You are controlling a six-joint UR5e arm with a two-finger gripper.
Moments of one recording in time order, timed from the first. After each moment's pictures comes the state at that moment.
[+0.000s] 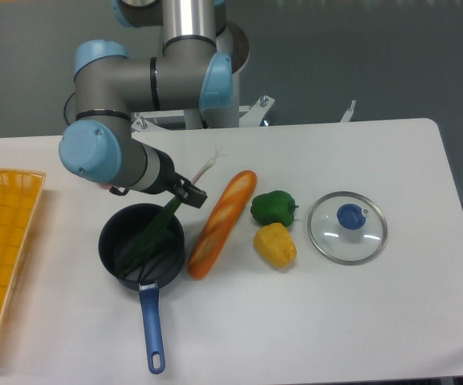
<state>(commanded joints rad) 2.13 -1.89 -1.54 -1.47 1.91 0.72</state>
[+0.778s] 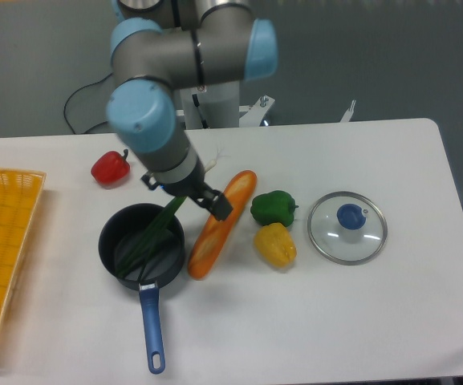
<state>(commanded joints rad) 2.31 -1.81 -1.51 -1.41 1.72 0.96</state>
